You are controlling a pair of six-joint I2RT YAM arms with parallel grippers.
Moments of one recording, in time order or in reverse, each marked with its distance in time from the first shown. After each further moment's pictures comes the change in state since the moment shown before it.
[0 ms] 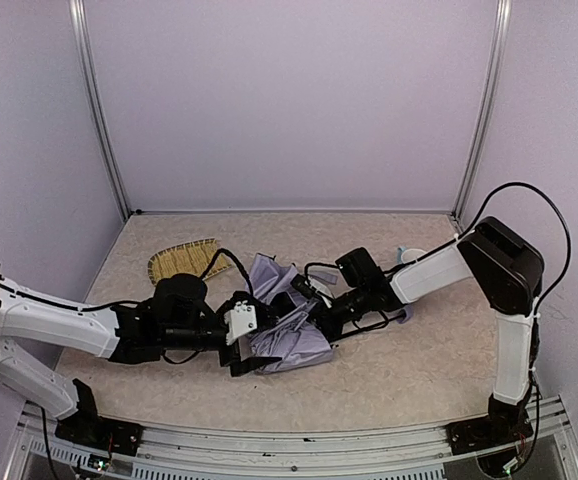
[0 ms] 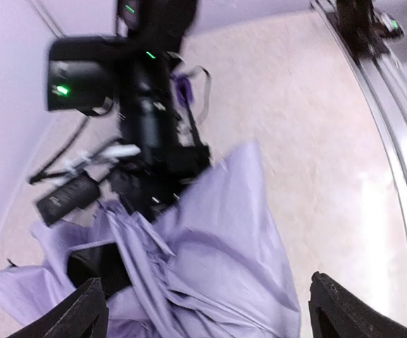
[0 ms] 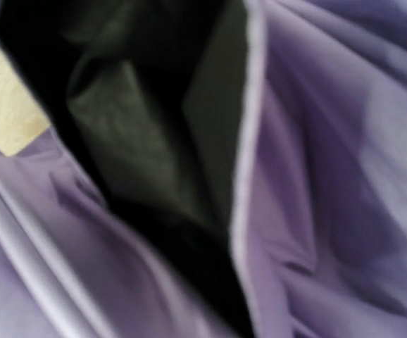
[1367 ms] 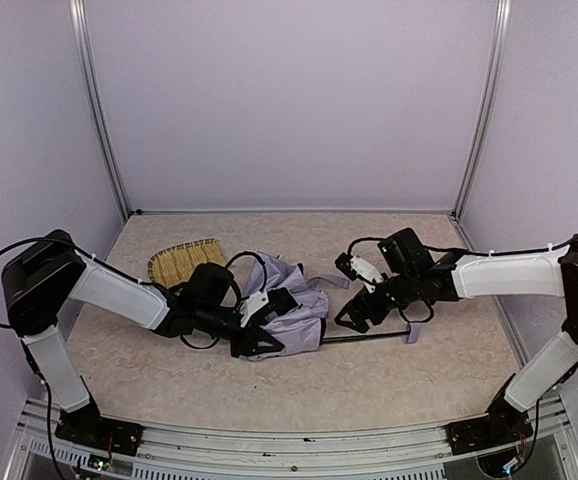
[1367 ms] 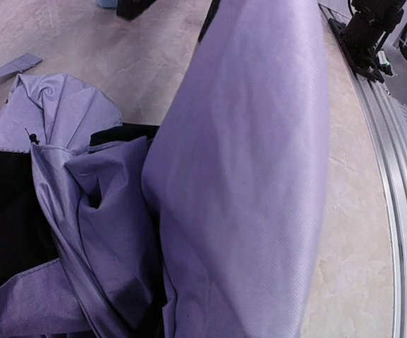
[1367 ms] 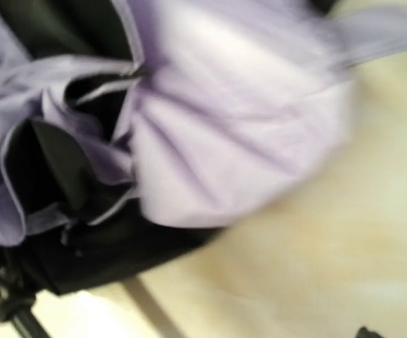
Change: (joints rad) left arm 0.214 0.415 0.167 -0.056 0.394 -0.290; right arm -0.045 -0.441 -0.173 -0.297 0.425 0.025
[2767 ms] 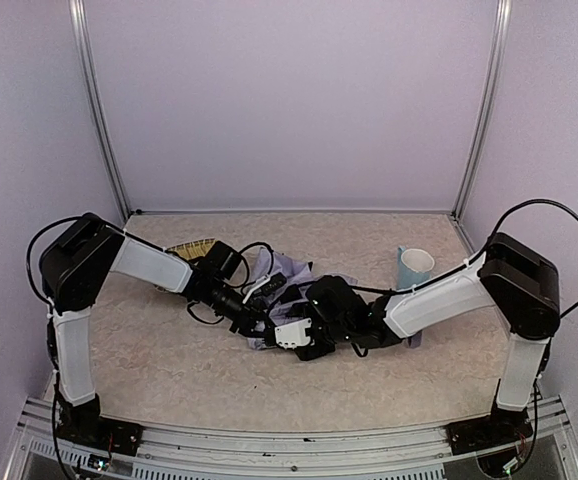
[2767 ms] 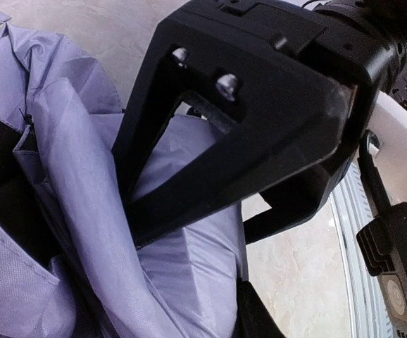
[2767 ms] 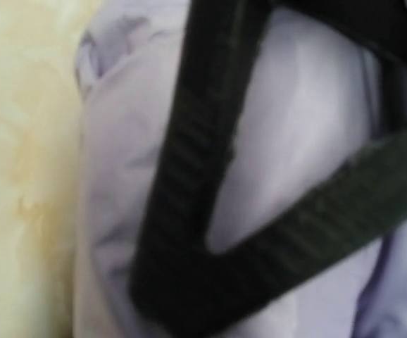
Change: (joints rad) left arm 0.156 0.266 0.350 -0.411 0.449 0.130; right arm 0.341 0.302 0.082 0.382 0.400 -0.856
